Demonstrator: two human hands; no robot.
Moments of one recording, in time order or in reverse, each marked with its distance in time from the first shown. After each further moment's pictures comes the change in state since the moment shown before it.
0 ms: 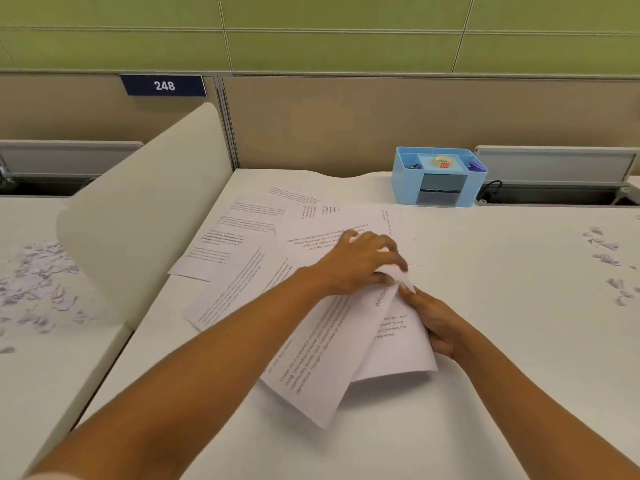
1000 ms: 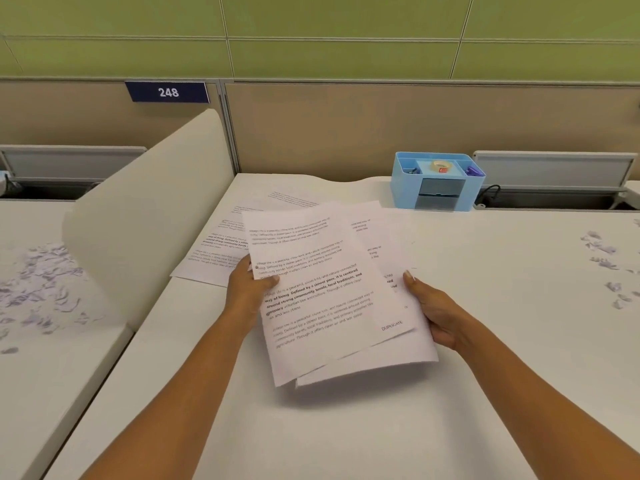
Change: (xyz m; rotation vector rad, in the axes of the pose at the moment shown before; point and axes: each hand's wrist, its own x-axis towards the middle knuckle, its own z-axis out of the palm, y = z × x) left_hand -0.108 -0.050 0.026 -1.429 0.767 -0.965; right_hand 0.003 -0.014 -0.002 -0.019 0.018 0.019
